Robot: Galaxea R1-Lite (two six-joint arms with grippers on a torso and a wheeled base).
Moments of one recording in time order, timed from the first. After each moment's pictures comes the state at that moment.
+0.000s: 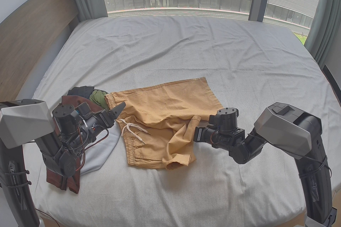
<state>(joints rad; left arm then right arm) -0.18 2.23 -0.63 -1.55 -0.22 -0.50 0.46 2.56 -1.27 -0.89 0.12 0.39</state>
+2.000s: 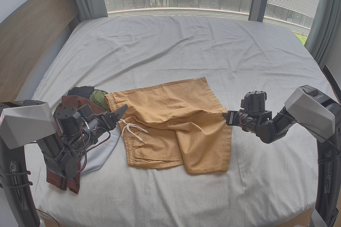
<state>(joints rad) -0.19 2.24 -0.62 -1.55 -0.22 -0.50 0.26 2.40 -1.22 -0.71 -0.06 0.24</state>
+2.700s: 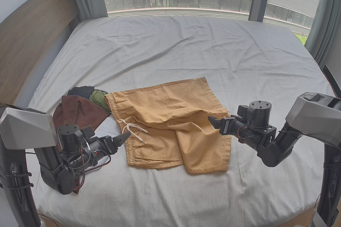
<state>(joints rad) -0.22 2.23 -0.41 -1.55 -0.24 -0.50 0.39 2.28 -0.86 -1.15 -0.04 0.25</state>
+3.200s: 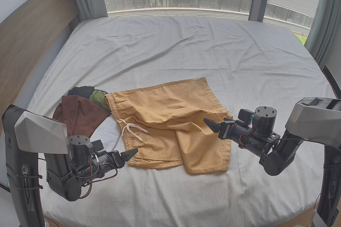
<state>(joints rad) -0.27 2.34 -0.38 -1.55 -0.24 -0.51 0.41 2.28 -0.74 -1.36 0.11 0.37</state>
